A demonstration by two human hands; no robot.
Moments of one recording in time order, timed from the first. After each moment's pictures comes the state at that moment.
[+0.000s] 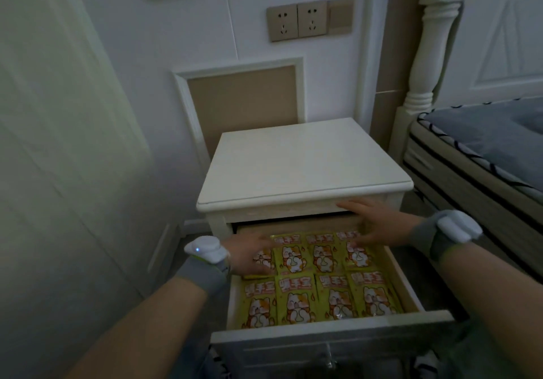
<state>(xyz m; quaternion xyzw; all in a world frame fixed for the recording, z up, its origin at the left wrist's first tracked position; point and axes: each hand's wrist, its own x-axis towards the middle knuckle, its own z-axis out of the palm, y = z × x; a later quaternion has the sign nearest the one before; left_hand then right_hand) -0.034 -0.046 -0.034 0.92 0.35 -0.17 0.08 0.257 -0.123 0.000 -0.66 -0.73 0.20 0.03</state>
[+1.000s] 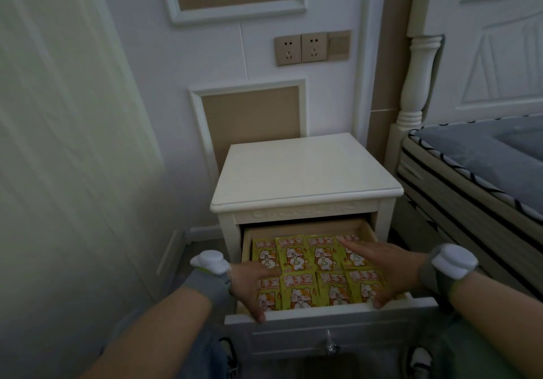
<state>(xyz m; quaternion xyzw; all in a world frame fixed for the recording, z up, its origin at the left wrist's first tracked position) -0.055 -0.104 -0.028 0.89 0.35 -0.24 0.18 0.246 -0.193 -0.018 -0.61 -0.76 0.20 -0.08</state>
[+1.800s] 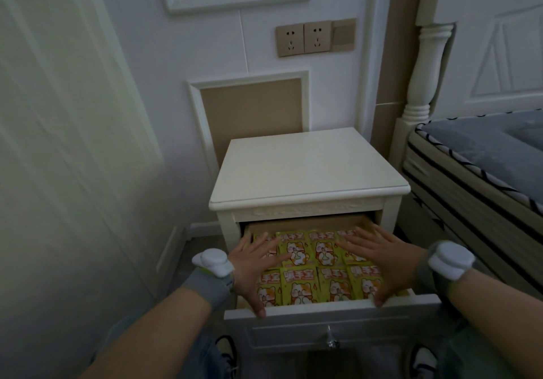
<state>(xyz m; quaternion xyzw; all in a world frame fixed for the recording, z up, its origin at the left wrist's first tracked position) -0.057 -0.083 -0.042 0.92 0.33 -0.20 -0.01 0.247 -0.167 -0.027 -0.57 -0.79 0.10 -0.17</state>
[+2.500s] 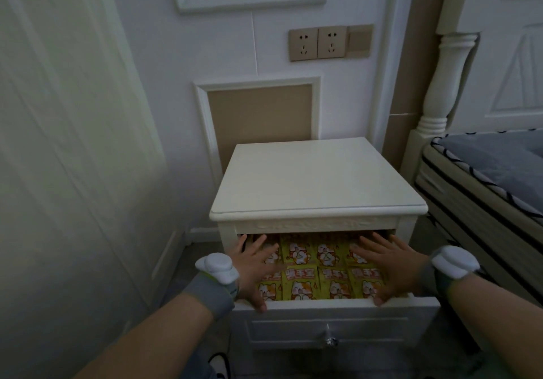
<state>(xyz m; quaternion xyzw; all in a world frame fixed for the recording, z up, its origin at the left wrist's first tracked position) -0.051 -0.056 -0.036 0.91 0.37 -0.21 -0.04 0.263 -0.120 -0.036 -0.64 -0.74 0.12 -0.17</state>
